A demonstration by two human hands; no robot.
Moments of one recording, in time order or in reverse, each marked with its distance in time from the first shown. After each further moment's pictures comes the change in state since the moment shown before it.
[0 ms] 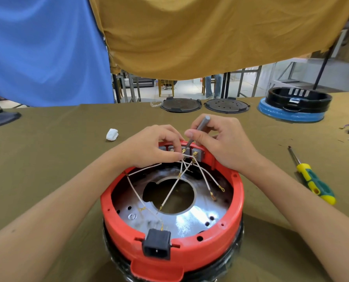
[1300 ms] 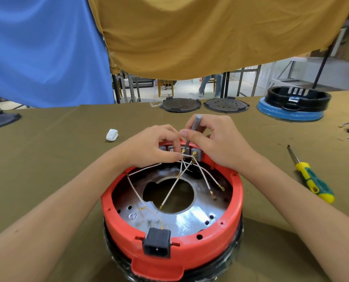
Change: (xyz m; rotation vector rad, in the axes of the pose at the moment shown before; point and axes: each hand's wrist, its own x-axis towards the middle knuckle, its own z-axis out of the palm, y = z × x) left_hand 0.000 0.005 -0.001 -0.011 -0.022 -0.022; right_hand 0.005 -0.007 0.005 -0.032 -0.037 0.085
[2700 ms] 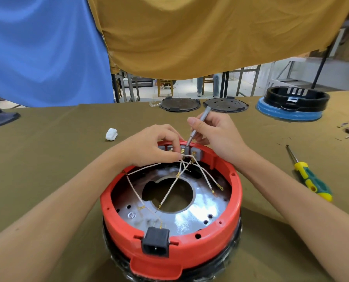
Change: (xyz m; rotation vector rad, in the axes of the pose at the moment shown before) left_hand -0.001 0.001 0.000 -0.035 -0.022 -0.018; right_hand 0.008 0.015 0.008 0.433 0.081 0.344
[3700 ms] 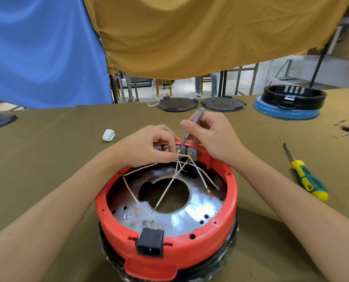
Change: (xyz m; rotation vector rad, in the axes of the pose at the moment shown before) left_hand 0.001 -0.001 0.001 -0.016 0.003 -0.003; right_hand -0.004 -0.004 -0.003 -0.191 -0.019 -0.171
